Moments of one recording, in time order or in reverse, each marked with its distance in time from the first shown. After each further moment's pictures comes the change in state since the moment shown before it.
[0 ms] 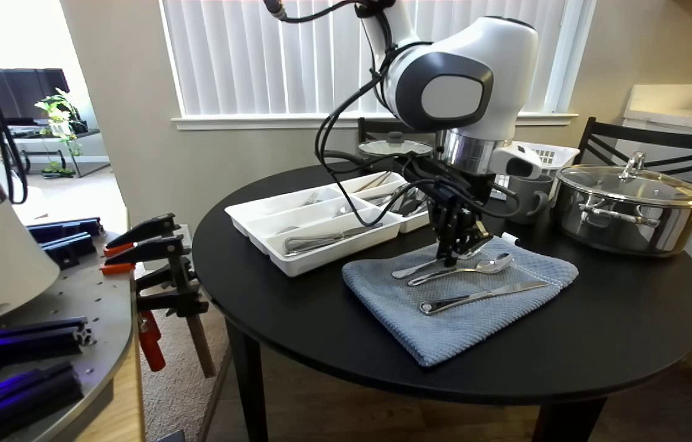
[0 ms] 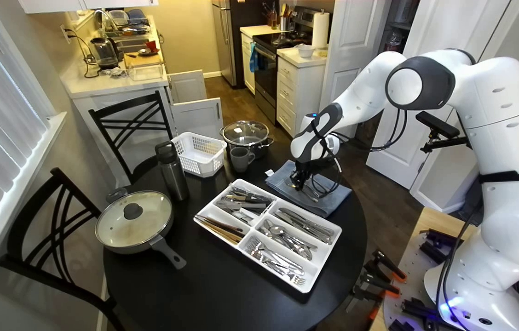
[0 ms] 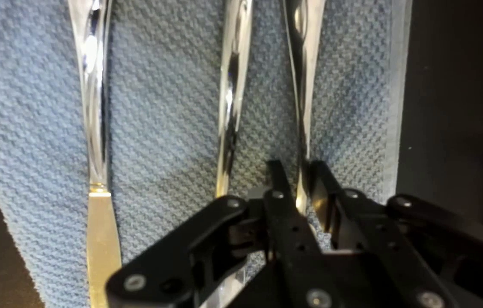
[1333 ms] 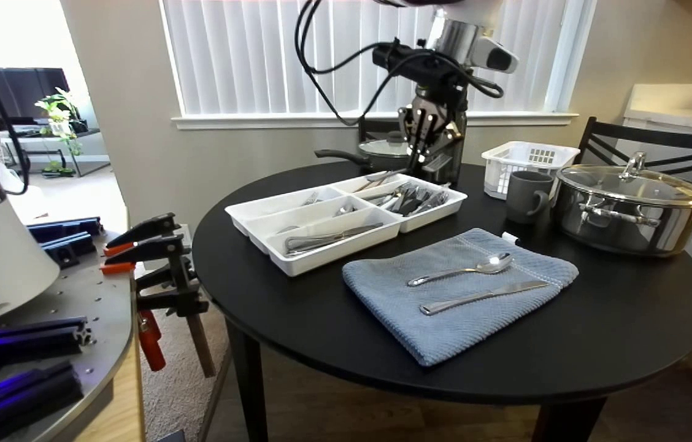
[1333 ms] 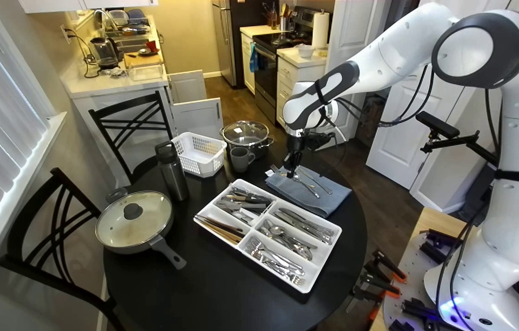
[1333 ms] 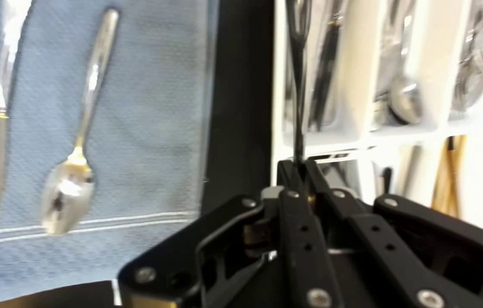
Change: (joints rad) arm 0.015 -0.315 0.097 -0.078 0.060 -0.337 -0.118
